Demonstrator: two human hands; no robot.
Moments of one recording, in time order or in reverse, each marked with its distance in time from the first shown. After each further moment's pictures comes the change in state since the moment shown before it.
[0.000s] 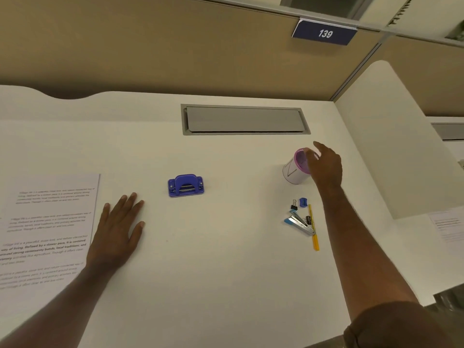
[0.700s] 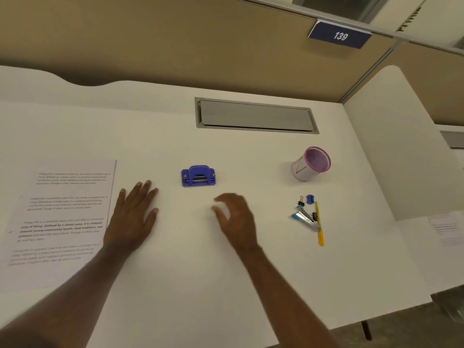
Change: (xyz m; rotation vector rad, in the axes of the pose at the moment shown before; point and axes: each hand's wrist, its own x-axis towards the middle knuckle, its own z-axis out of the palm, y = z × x) left_hand 0.000 0.003 -0.002 -0.013 0.015 0.010; right_hand -0.233 -0.081 0.124 0.246 -0.132 -0.569
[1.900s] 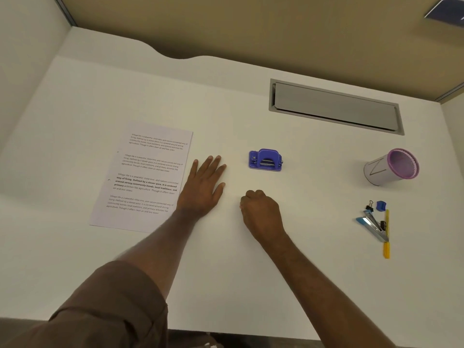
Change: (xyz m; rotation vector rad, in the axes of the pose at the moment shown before) left_hand -0.002 0.005 -0.006 -0.005 0.054 0.015; right_hand -0.004 -0.074 0.050 -0.522 -0.528 -0.275
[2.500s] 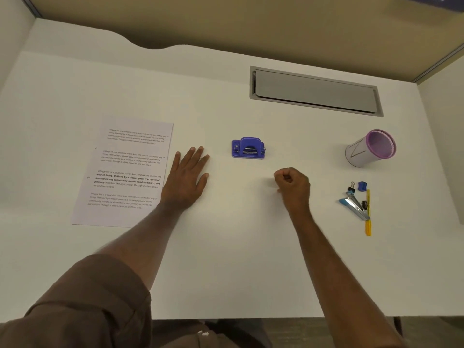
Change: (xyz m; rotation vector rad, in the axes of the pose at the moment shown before) left_hand -0.001 0.002 -0.001 -0.002 0.002 -0.004; right_hand -0.017 0.100 -0.011 0.973 0.350 0.775
